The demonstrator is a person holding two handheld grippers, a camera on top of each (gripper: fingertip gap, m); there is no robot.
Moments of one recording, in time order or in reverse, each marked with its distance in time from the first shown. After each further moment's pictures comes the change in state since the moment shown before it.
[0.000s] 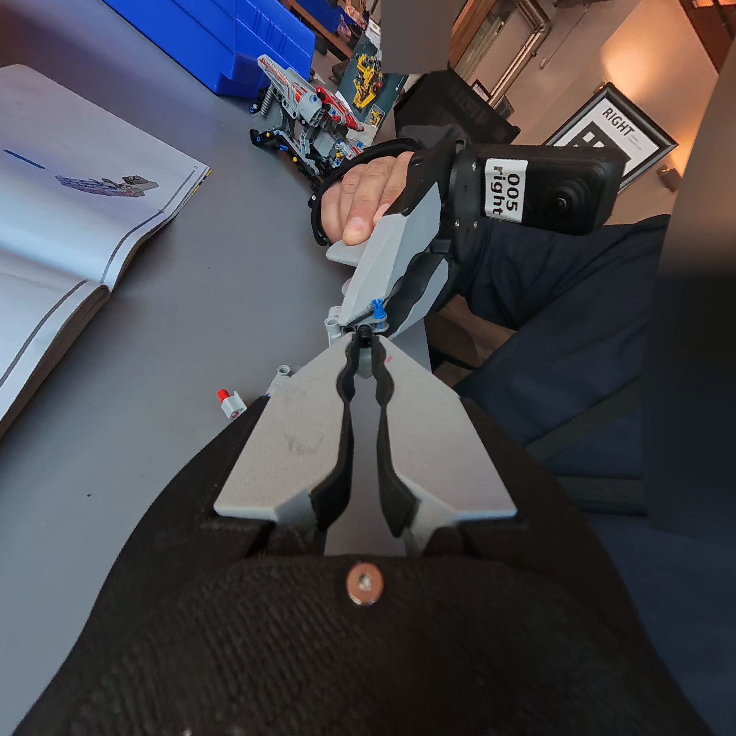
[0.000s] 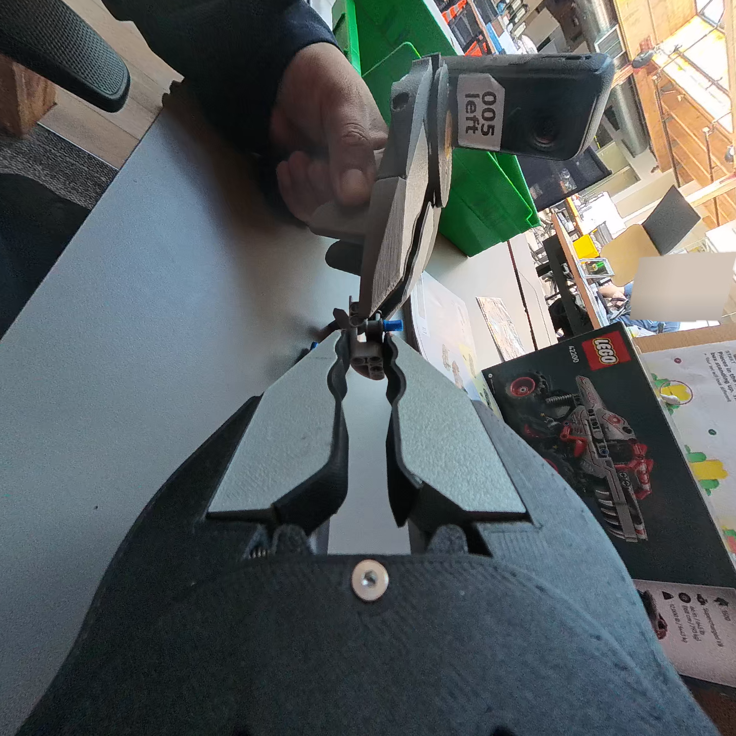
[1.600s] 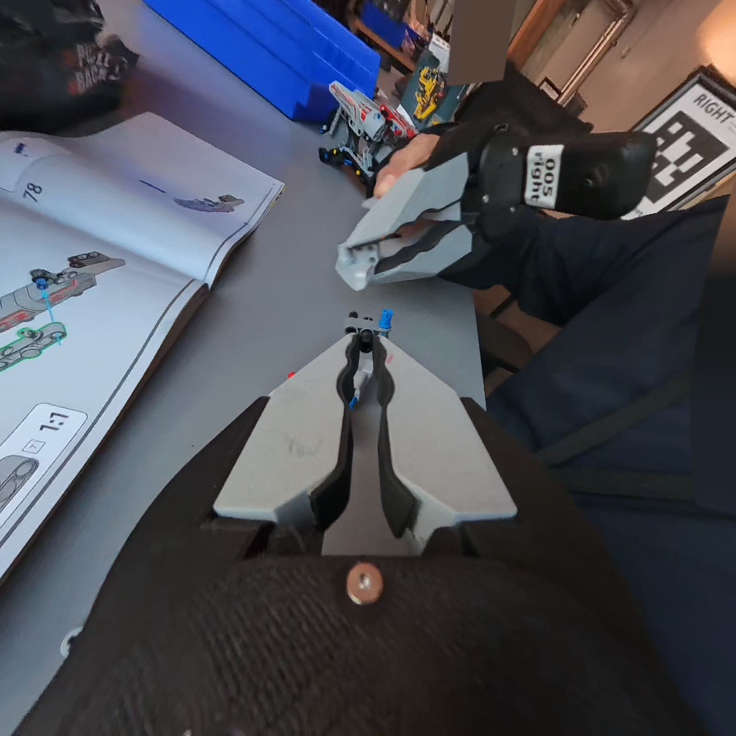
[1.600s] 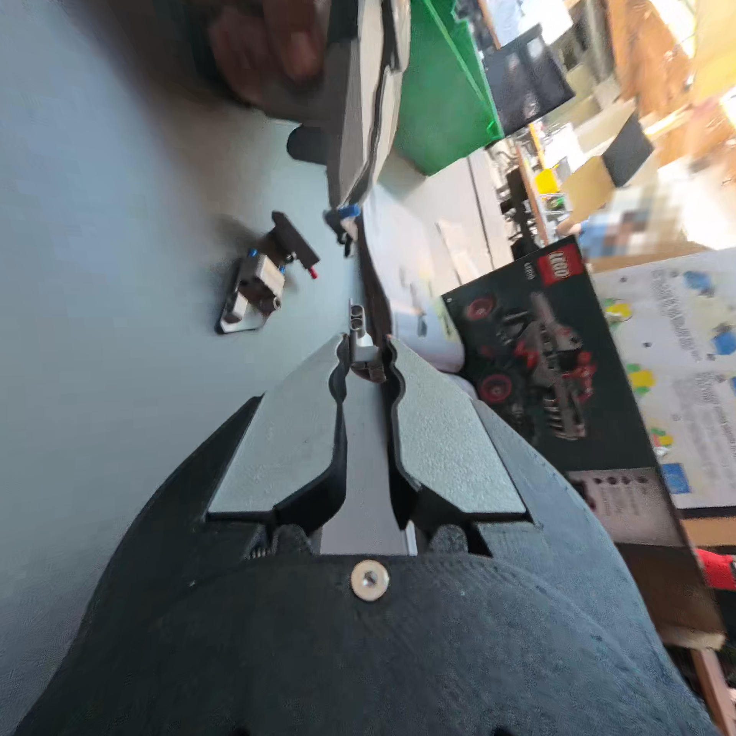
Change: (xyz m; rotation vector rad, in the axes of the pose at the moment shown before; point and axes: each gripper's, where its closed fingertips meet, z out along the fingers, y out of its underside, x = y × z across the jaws) left arm -0.026 -0.005 -0.019 0.020 -0.156 0.050; right arm 0.029 0.044 -0.020 -0.154 0.125 -0.023
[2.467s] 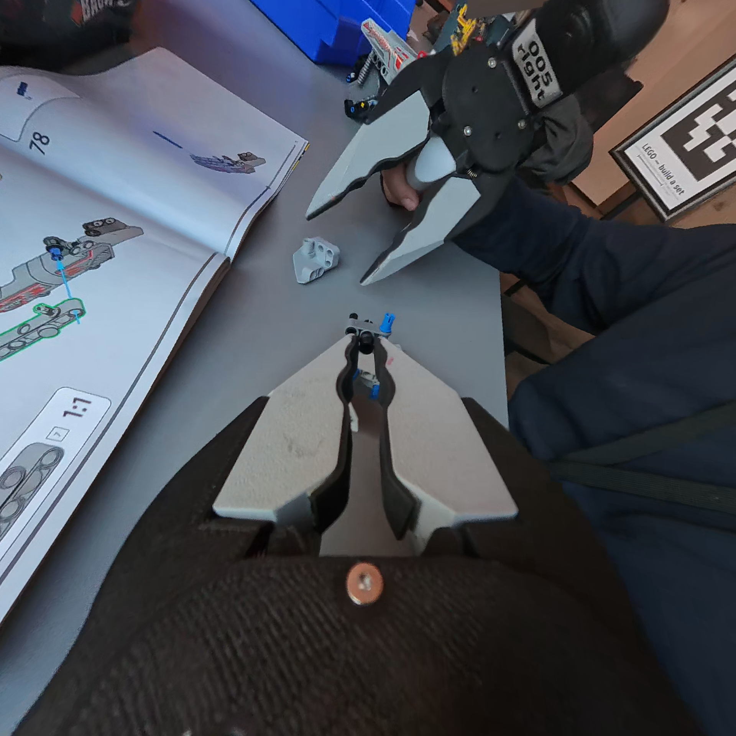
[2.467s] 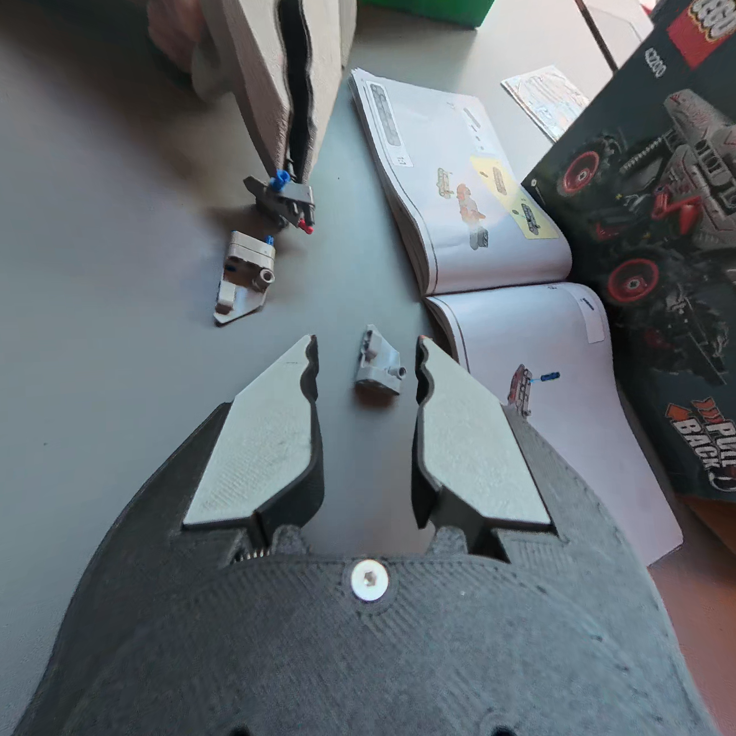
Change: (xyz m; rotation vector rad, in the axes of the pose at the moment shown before) left arm -0.017 0.009 0.006 -0.100 -0.041 -0.044; right arm -0.011 0.042 0.011 -0.137 -0.256 0.486
